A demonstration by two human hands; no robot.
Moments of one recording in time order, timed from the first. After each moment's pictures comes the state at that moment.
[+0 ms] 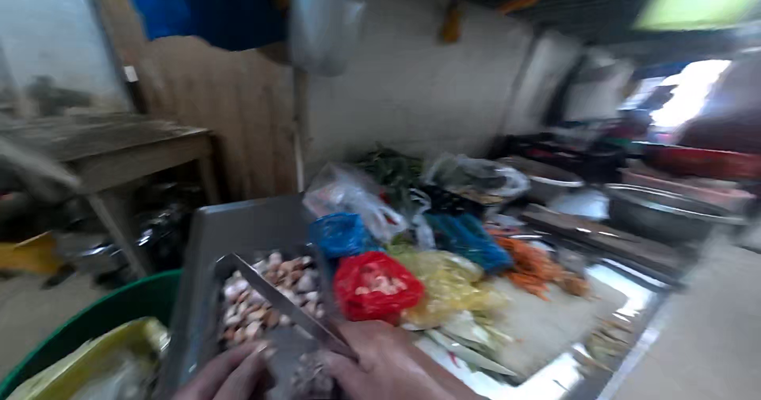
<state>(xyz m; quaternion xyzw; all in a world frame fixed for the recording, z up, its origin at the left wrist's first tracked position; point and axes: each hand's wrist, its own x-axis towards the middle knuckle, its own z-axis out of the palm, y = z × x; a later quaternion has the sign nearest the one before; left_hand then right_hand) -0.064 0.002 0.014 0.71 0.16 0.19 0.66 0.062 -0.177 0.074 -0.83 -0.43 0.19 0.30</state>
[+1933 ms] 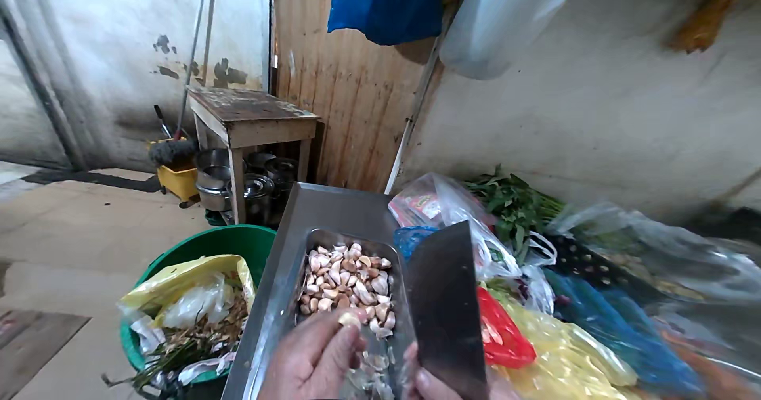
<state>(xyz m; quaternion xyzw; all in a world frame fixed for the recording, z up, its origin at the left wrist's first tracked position) -0.066 -0.017 0.009 0.75 0.10 0.34 0.56 0.054 -0.173 0.036 -0.73 -0.41 0.20 0.51</state>
